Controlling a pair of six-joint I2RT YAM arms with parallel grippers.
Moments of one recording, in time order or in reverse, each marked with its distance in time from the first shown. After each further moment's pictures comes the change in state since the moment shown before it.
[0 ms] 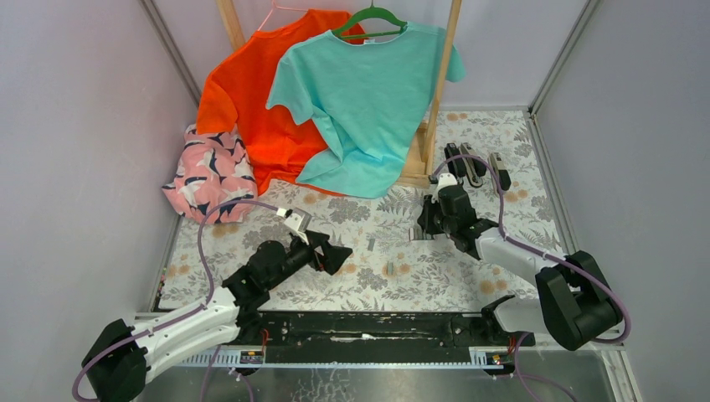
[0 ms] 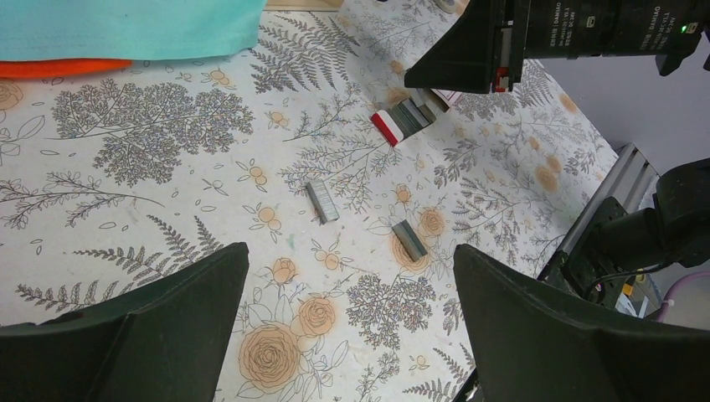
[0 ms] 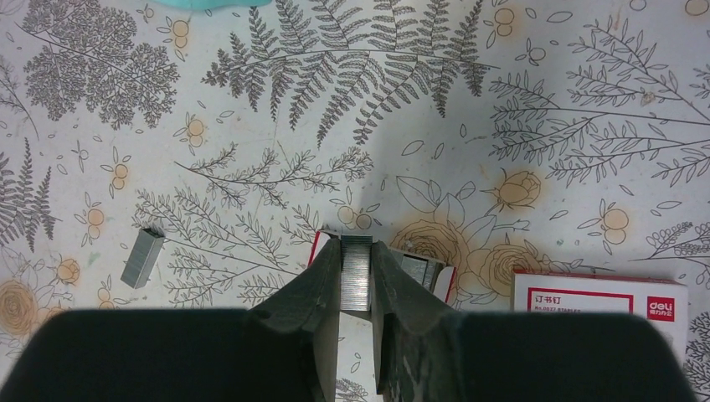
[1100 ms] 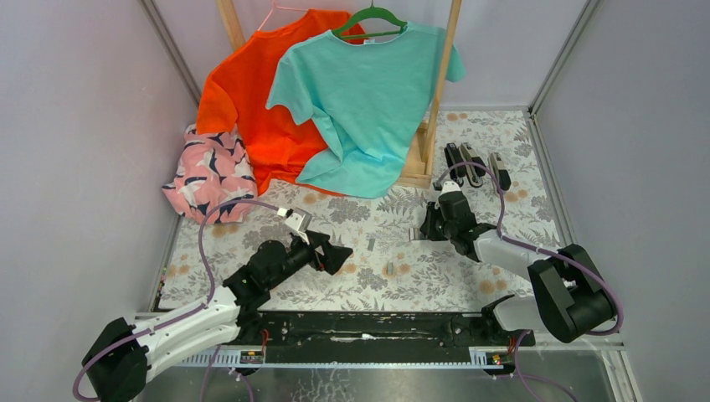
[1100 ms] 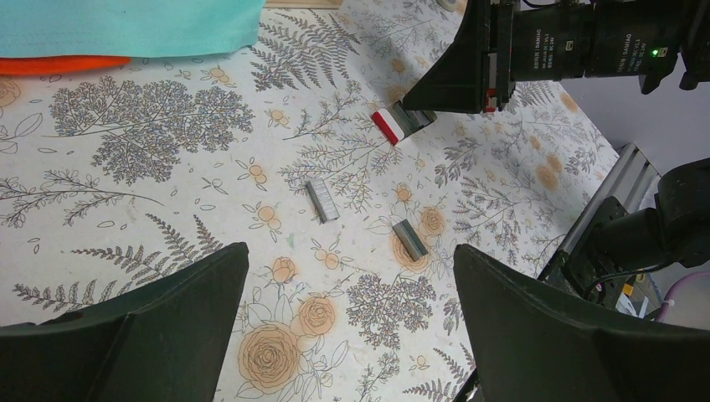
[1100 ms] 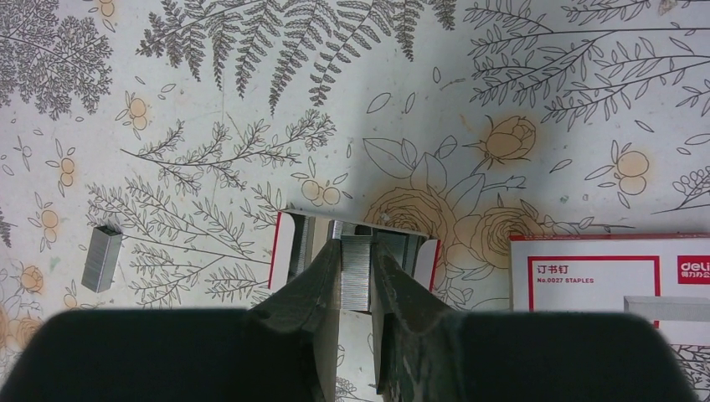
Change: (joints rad) left arm 0.000 0.014 0.000 0.009 0.001 -0.005; right arm -0.018 0.050 -0.054 0.028 0.011 0.084
